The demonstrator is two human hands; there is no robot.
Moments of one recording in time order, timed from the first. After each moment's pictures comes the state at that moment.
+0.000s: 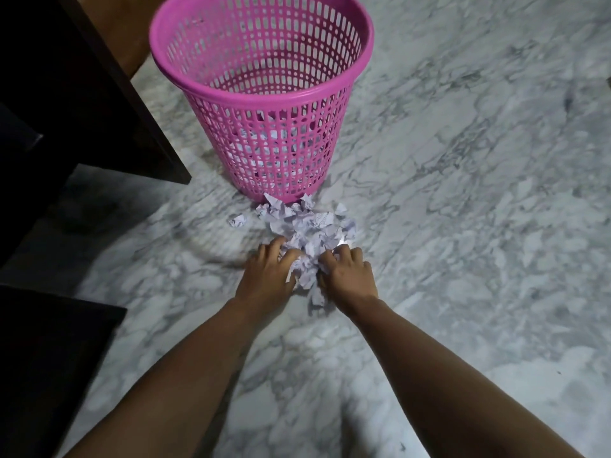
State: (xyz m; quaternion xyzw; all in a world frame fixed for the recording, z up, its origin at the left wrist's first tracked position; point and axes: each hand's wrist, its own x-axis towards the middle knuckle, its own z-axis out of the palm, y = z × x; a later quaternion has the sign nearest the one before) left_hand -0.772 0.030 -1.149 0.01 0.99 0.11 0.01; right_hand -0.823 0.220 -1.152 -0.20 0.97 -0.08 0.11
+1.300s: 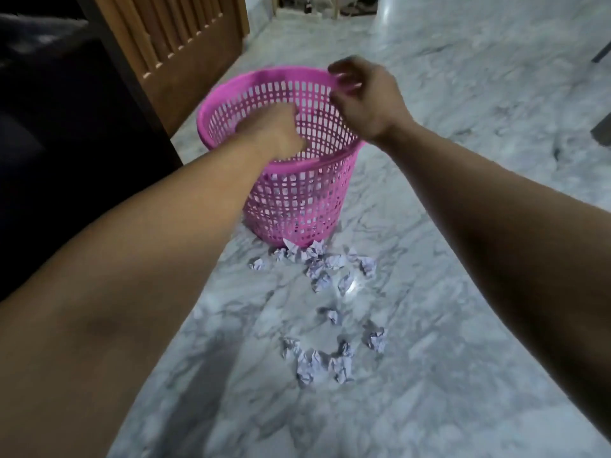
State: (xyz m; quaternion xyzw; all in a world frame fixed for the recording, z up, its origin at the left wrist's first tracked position) left_hand -0.969 -0.017 -0.858 -0.08 0.98 0.17 -0.02; right_hand -1.017 0.150 -0.844 -0.24 0.88 -0.41 -0.10
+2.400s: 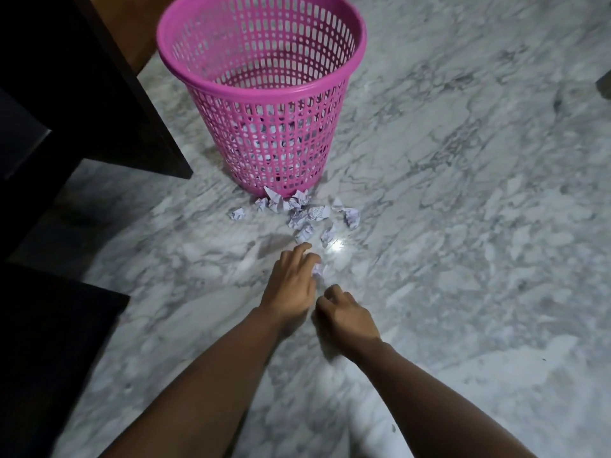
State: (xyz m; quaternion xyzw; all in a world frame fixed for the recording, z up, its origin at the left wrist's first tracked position) left_hand -0.746 0.084 -1.135 0.03 0.96 0.26 0.02; right_hand -0.735 0.256 -1.165 -0.29 0.94 -0.12 0.11
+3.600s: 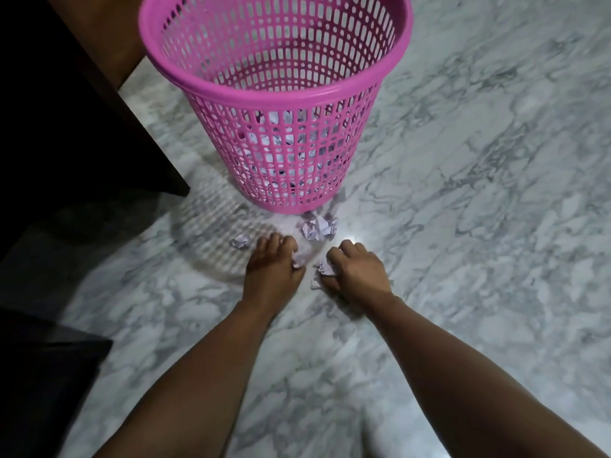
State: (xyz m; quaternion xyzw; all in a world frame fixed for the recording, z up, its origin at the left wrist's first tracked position) left_hand -0.844 0.014 -1.173 -0.08 0.99 0.14 -0.05; right_hand -0.900 0.205 -1.177 -0.30 0.95 -0.10 0.02
